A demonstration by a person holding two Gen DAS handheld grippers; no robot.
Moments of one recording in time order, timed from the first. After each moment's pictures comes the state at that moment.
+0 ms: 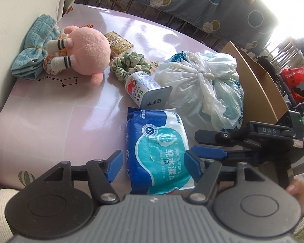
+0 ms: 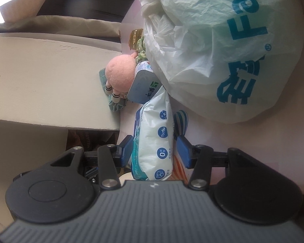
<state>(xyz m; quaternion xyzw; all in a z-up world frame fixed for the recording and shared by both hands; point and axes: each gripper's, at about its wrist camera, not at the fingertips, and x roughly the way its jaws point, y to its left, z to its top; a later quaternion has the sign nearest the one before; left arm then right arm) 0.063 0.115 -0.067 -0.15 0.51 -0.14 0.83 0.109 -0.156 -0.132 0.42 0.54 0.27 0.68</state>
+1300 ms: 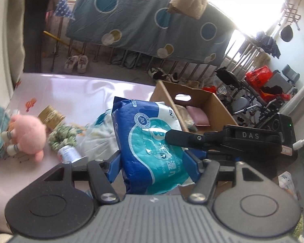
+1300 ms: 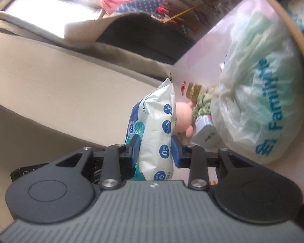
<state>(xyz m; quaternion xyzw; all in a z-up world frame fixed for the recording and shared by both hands) 0.082 -0.002 0.084 -0.10 0.40 -0.23 0.88 0.107 -0.239 0.015 0.43 0.40 0.31 0.75</state>
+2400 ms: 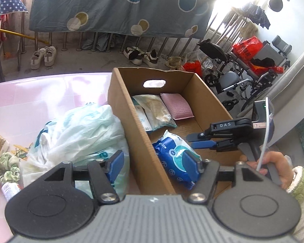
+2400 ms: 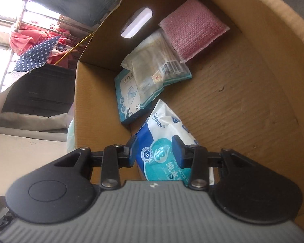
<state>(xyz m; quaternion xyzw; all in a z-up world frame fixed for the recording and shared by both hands) 0.167 -0.119 0.042 -0.06 0.45 -0.28 0.85 0.201 -0.470 -0.093 0.38 0.52 0.07 0.76</state>
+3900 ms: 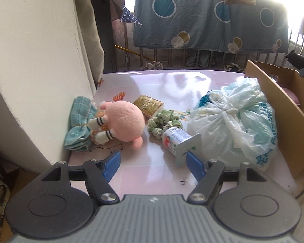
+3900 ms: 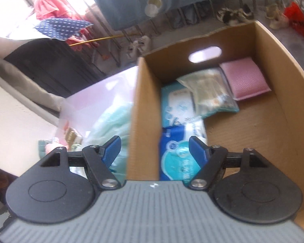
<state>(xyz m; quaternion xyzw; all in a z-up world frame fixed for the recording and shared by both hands) 0.054 0.082 -0.009 0.04 0.38 0.00 0.92 0.177 -0.333 0.024 0.21 0.44 0.12 0.86</state>
